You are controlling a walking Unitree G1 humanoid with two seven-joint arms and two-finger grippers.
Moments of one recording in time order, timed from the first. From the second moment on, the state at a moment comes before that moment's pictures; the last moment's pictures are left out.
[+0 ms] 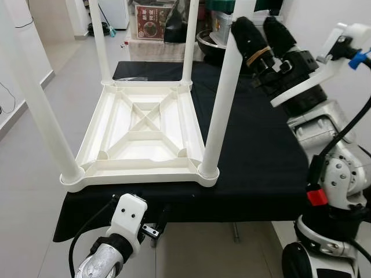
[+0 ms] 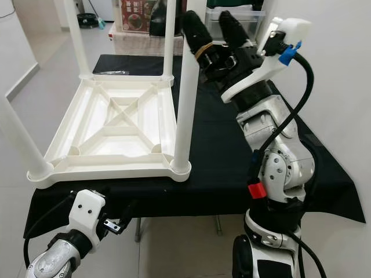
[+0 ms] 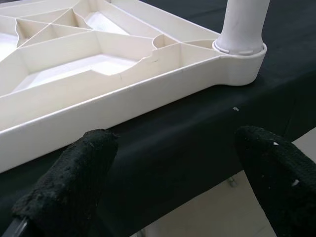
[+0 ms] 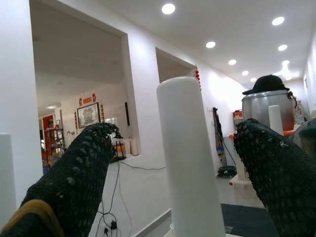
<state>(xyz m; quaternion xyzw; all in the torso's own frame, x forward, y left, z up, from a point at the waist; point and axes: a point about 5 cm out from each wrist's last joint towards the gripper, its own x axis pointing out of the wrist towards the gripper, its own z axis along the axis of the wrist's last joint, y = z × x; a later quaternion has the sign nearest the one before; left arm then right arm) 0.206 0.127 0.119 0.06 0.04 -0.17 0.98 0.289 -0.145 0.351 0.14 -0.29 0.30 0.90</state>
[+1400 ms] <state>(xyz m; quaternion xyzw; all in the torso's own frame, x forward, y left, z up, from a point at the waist) 0.203 0.126 0.116 0.06 0.05 -0.17 0.98 0.326 -0.134 0.310 -0.01 -0.17 -0.01 0.99</state>
